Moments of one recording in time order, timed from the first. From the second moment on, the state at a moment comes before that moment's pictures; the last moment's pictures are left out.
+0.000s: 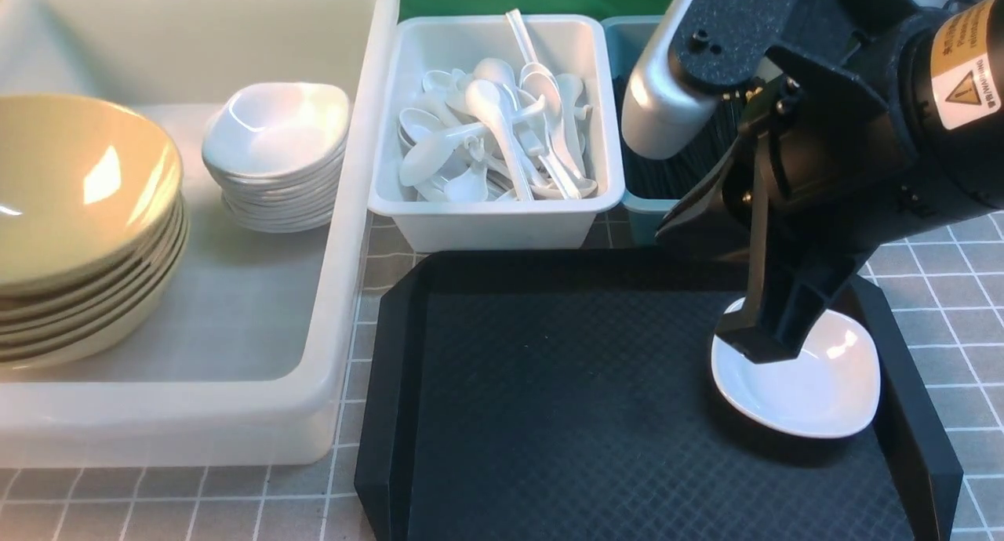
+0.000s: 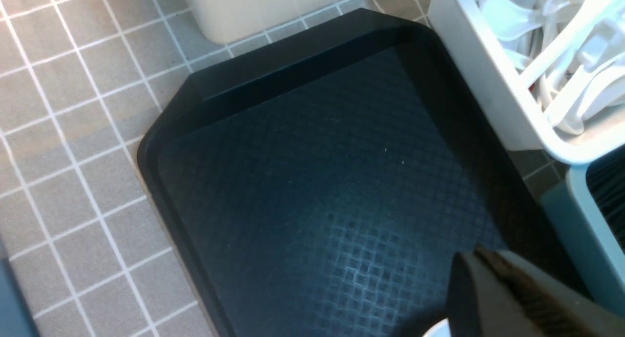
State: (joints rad) right arm 0.78 1.29 -1.37 -0.04 1.03 -0.26; left arm 0.62 1.49 -1.18 -0.36 0.80 0.42
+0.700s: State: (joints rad) right arm 0.78 1.27 -1.36 -0.19 1.15 -0.05; left arm -0.09 1.34 -1.49 -0.32 1.12 0.18
